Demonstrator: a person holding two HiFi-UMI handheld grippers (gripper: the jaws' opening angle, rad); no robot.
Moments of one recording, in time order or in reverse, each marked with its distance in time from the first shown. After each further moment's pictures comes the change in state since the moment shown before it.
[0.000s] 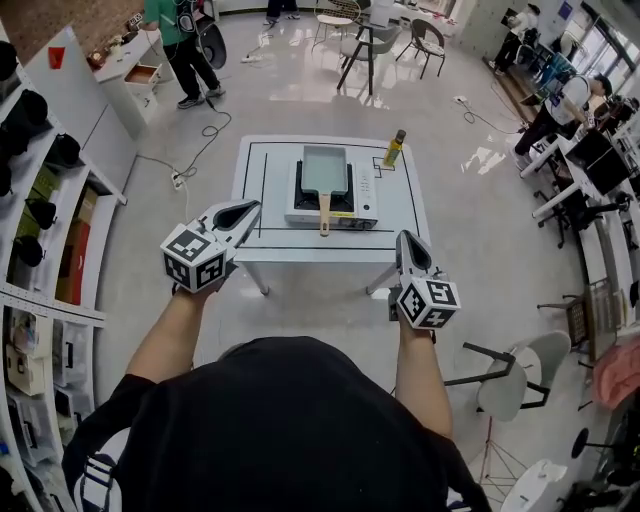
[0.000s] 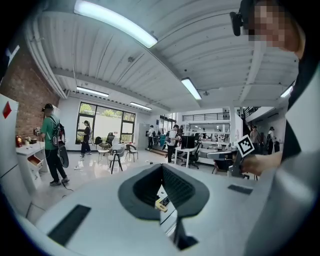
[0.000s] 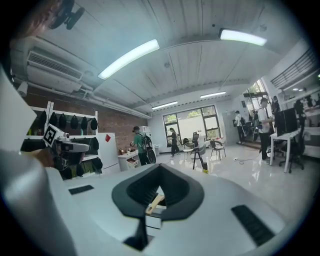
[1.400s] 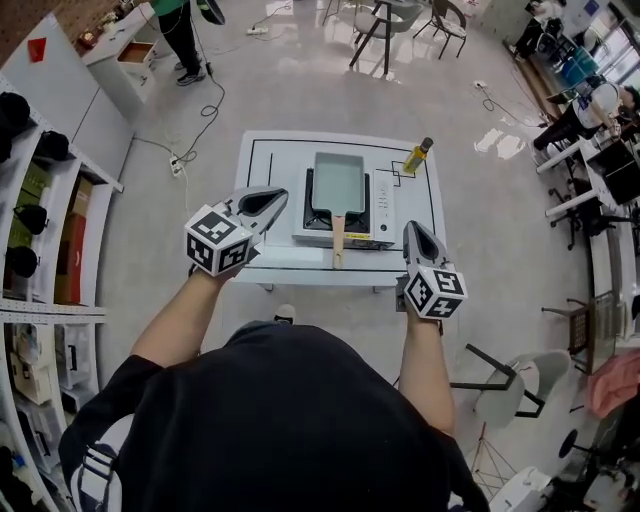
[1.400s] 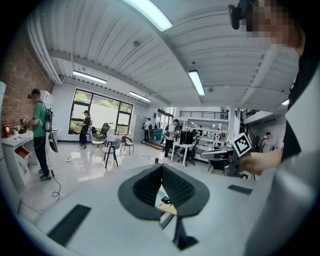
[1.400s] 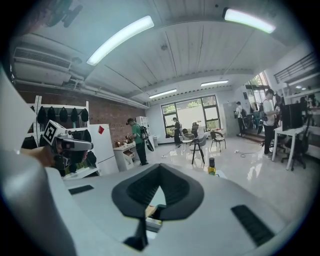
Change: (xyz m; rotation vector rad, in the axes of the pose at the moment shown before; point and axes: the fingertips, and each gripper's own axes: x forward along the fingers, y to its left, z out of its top) left arm 0.132 0.113 -0.023 -0.050 0.074 -0.079; right arm 0.167 -0.039 -0.016 0.012 0.118 -0.006
